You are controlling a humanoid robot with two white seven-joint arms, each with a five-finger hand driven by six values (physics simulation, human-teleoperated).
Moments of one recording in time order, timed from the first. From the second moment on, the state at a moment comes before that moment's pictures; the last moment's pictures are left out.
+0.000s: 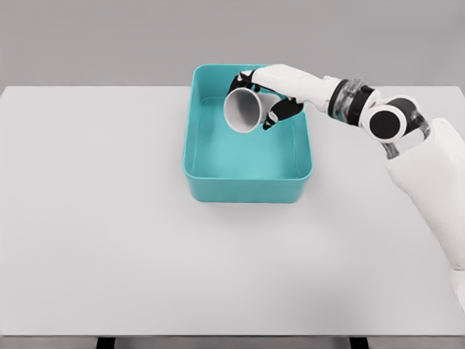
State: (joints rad) left arm -0.02 0.00 -0.10 -0.09 0.11 0.00 -0.05; right arm -0.77 -0.37 0.54 -1.40 0.35 -0.18 0.61
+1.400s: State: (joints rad) left arm -0.02 0.00 -0.10 -0.09 0.11 0.00 -0.05; right arm -0.07 -0.61 -0.02 -1.75 -0.25 -0.17 0.61
